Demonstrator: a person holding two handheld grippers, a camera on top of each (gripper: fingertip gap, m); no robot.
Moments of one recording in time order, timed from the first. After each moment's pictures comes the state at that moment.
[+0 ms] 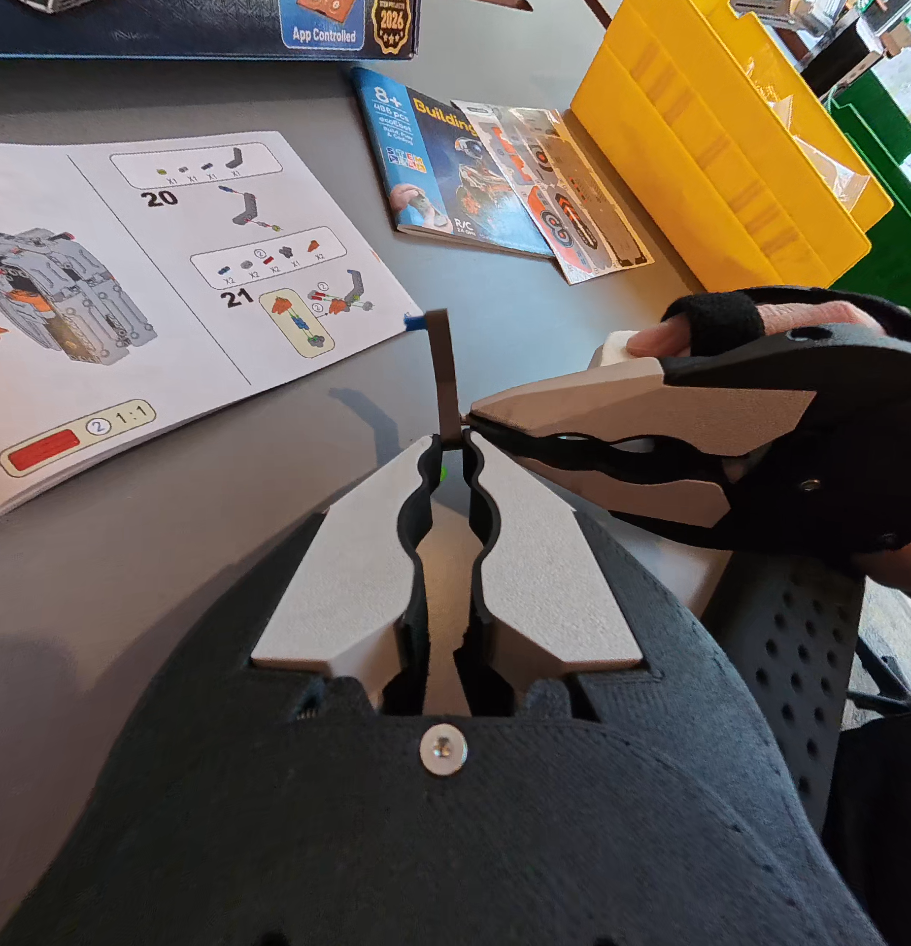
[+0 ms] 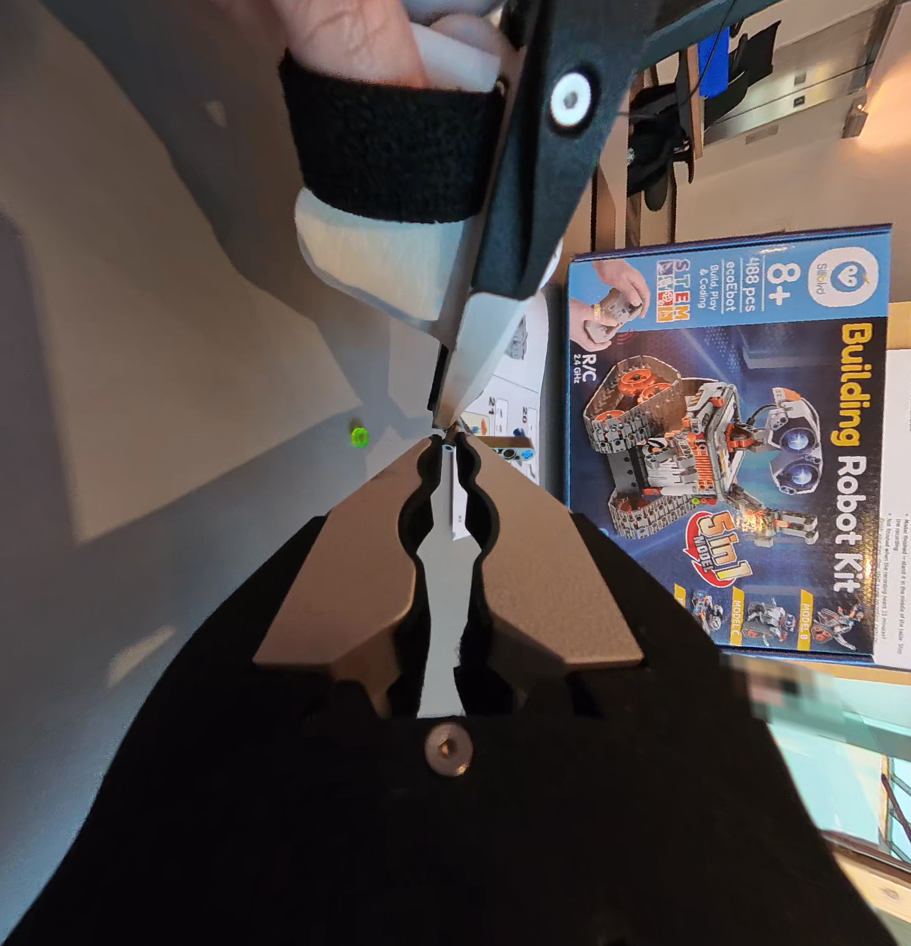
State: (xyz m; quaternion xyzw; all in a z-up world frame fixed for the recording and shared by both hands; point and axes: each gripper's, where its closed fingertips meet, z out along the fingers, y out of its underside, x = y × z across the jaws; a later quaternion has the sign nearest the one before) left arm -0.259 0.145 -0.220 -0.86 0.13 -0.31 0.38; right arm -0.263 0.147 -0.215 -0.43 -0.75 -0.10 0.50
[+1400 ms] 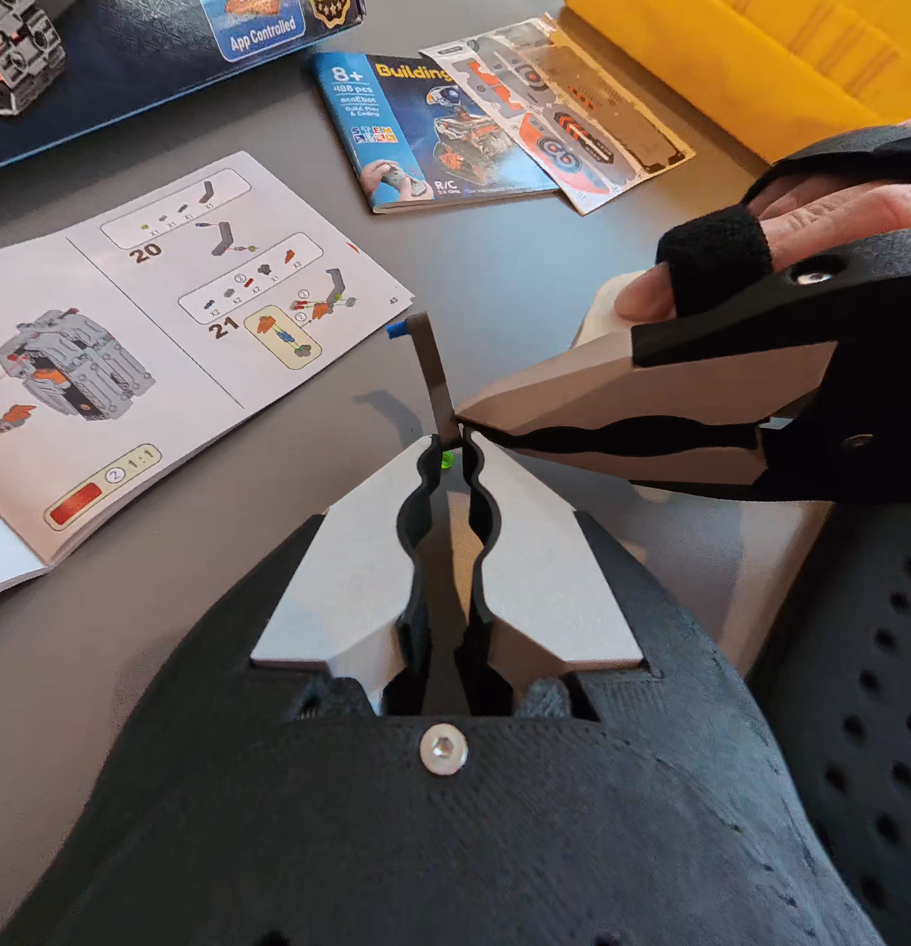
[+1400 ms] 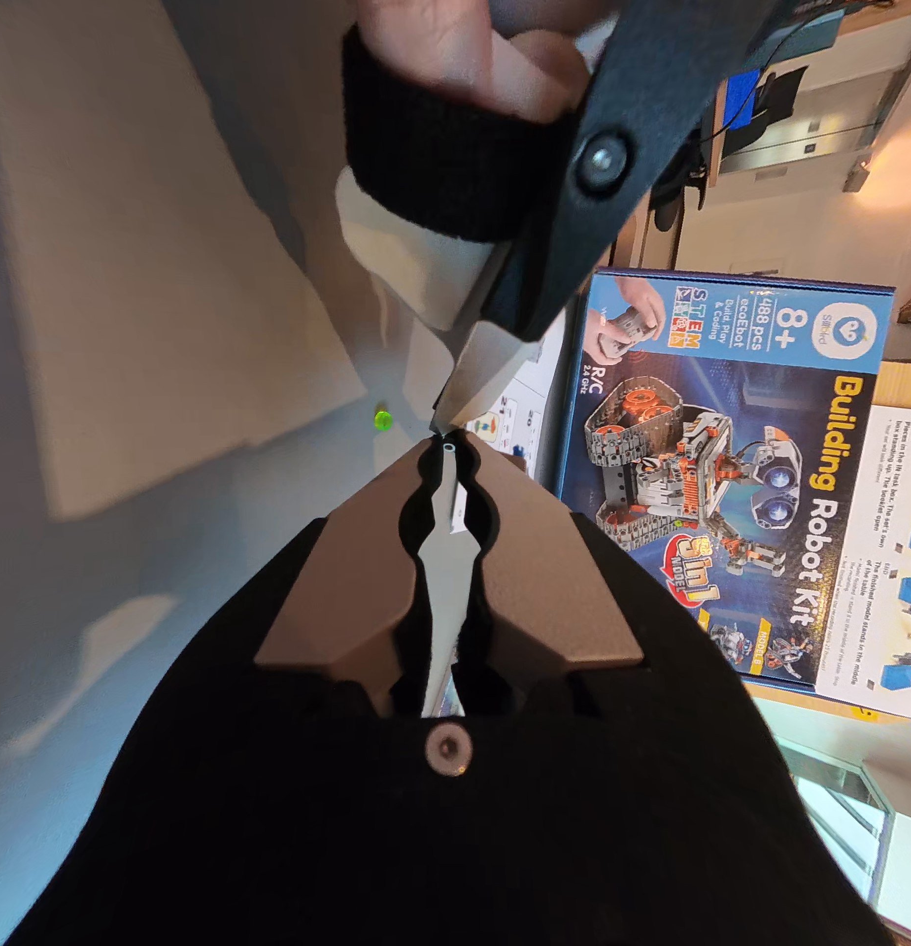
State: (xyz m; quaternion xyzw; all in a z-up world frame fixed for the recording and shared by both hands) left arm -0.254 0.139 -0.229 -0.86 0.23 -0.22 0.39; right arm -0.259 0.141 -0.224 -0.38 -0.78 -0.14 0.48
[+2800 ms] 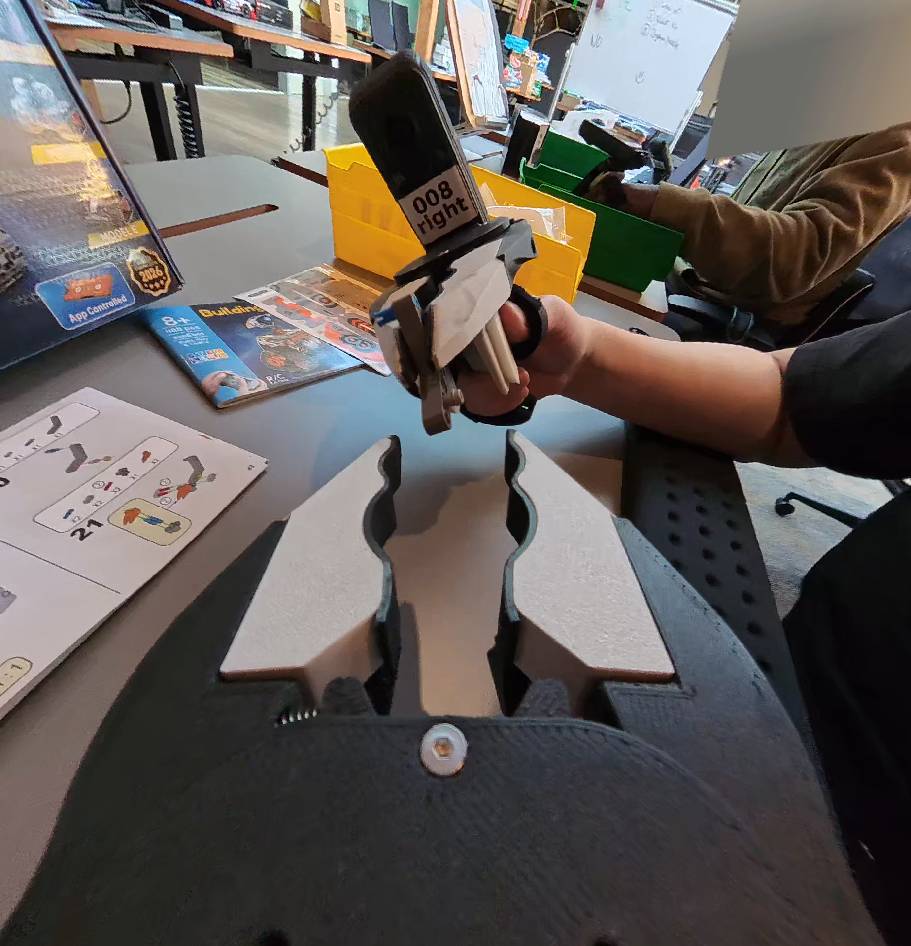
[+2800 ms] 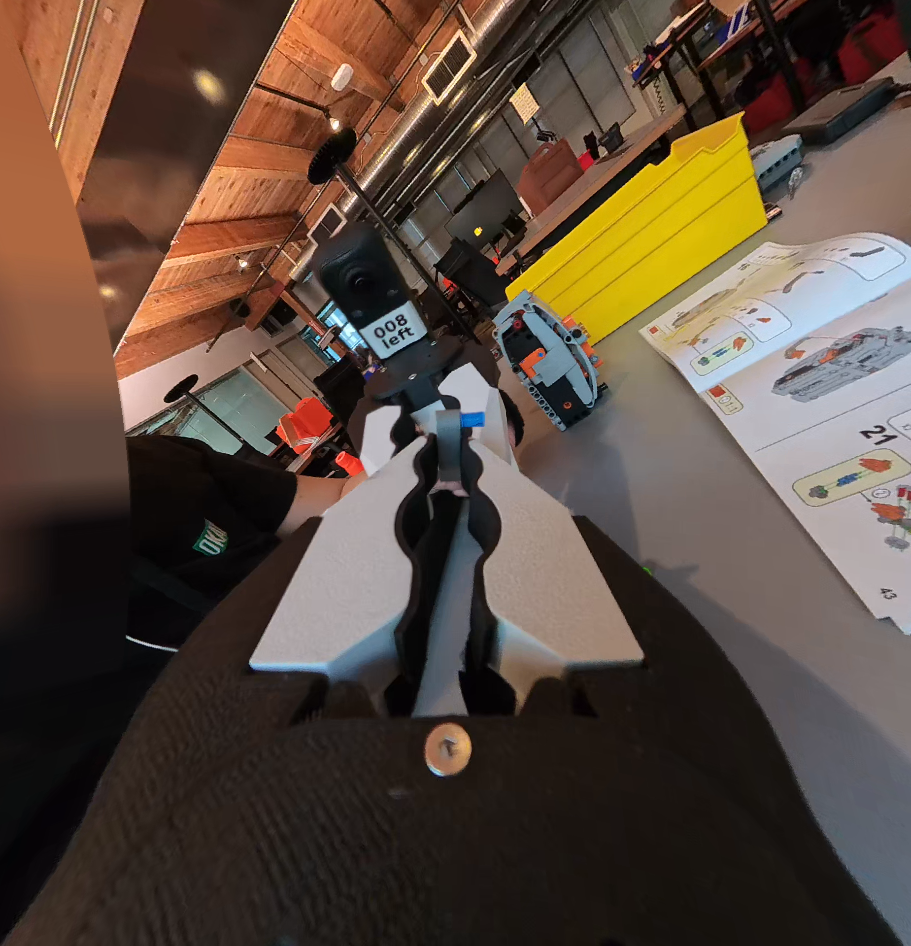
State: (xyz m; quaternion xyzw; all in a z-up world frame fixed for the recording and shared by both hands) left arm -0.217 0.107 -0.153 -0.71 0.32 -0.39 0.49; right arm -0.237 0.124 -0.129 -0.55 -0.39 0.72 0.18
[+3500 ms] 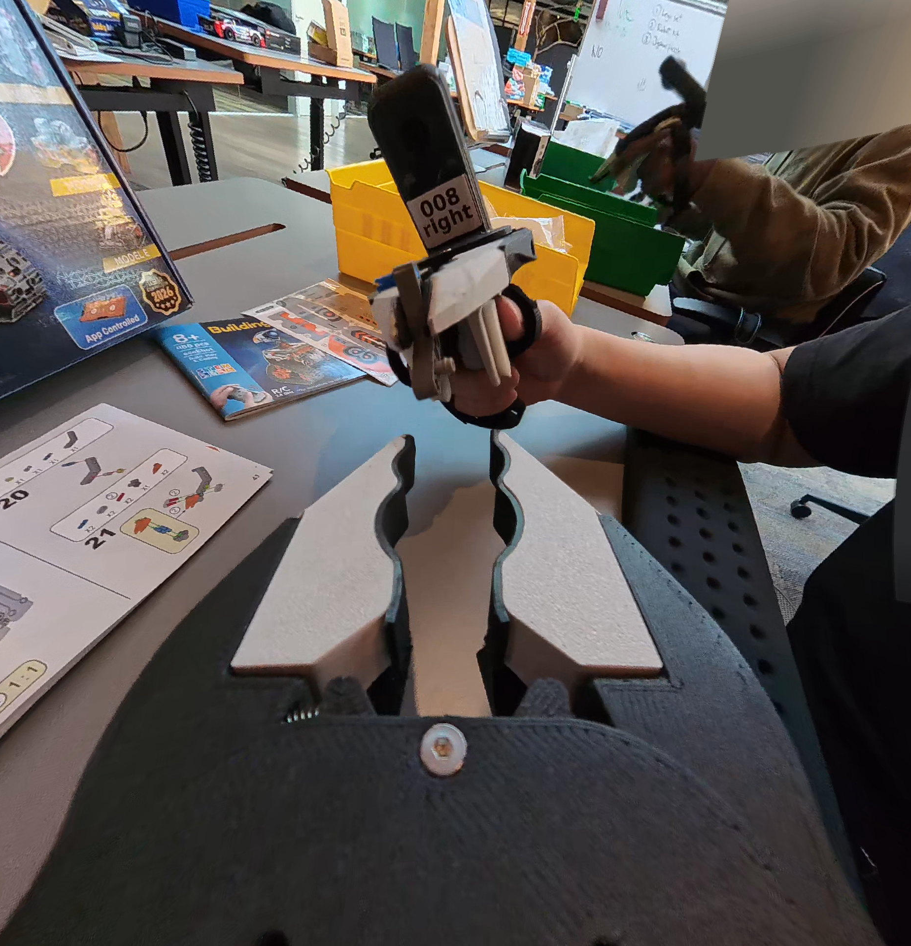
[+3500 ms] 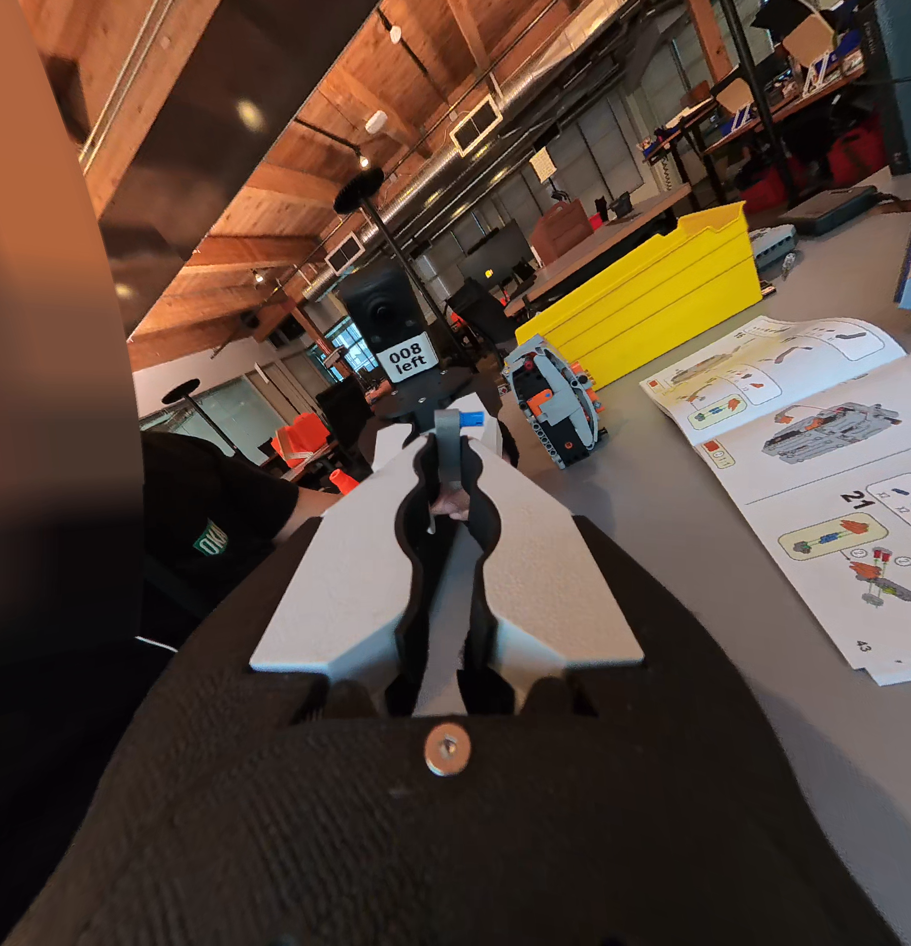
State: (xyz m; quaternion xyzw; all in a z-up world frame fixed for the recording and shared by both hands) left arm -0.219 0.104 -0.148 -0.71 0.32 -0.38 0.50; right arm -0.231 0.128 -0.113 -0.51 -0.39 0.73 0.23
